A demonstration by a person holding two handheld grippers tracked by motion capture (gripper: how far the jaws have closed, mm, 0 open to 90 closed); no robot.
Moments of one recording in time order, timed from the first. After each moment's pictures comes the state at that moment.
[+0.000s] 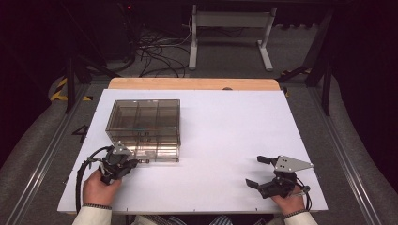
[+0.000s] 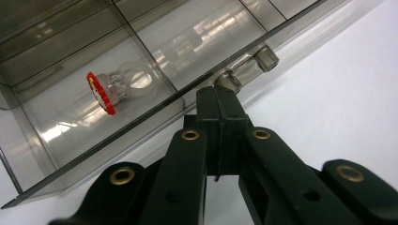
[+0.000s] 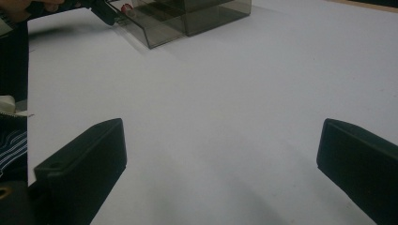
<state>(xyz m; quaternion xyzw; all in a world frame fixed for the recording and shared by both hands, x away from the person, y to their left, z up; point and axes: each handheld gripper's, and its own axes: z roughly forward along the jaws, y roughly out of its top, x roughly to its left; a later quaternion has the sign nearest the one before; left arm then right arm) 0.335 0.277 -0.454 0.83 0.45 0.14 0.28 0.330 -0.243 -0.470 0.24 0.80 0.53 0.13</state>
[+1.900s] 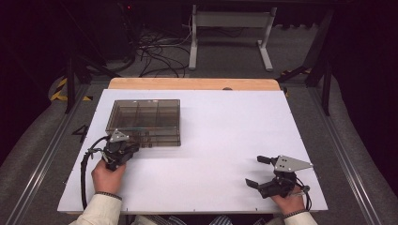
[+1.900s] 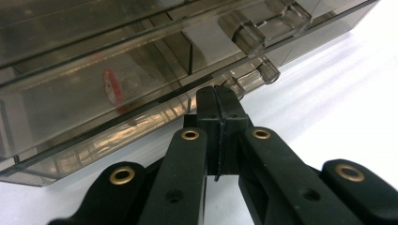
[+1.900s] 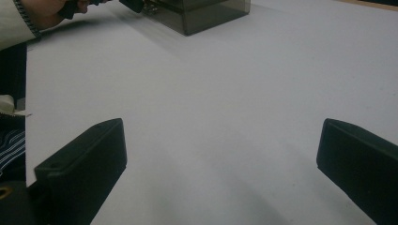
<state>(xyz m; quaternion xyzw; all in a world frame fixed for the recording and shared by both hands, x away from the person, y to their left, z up) 0.374 0.284 -0.464 0.78 0.49 0.17 0.36 0.330 -0.242 -0.470 0.25 0.80 0.53 0.12</state>
